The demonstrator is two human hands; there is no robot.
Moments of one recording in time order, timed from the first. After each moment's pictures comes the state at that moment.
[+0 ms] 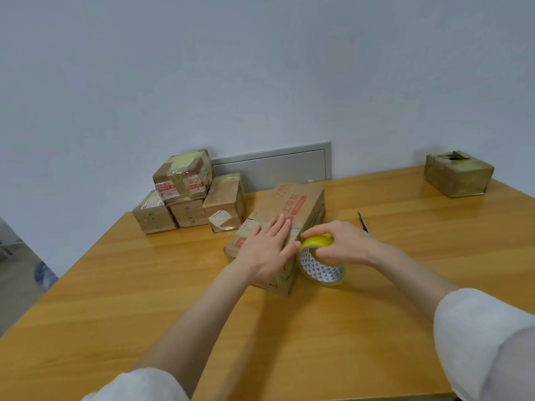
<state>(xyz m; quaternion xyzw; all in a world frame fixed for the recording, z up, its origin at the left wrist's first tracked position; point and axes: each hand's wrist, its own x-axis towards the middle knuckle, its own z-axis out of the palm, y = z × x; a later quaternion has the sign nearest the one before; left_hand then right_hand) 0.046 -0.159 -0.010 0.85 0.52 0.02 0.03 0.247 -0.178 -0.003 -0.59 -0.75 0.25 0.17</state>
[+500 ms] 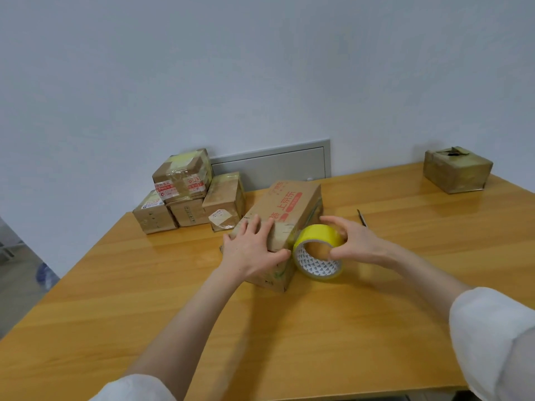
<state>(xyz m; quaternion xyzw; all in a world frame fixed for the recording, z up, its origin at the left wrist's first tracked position) 0.028 -0.164 -0.010 0.79 0.61 0.04 -0.01 0.270 -0.178 -0.025 -0.55 -0.70 0.36 0.28</state>
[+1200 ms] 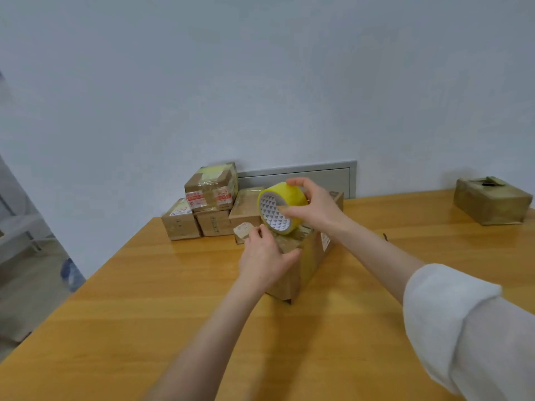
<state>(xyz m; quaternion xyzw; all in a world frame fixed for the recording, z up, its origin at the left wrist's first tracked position) 0.023 -0.179 0.015 0.69 0.69 0.22 0.07 0.157 -0.143 0.066 -0.48 -0.68 0.32 0.46</state>
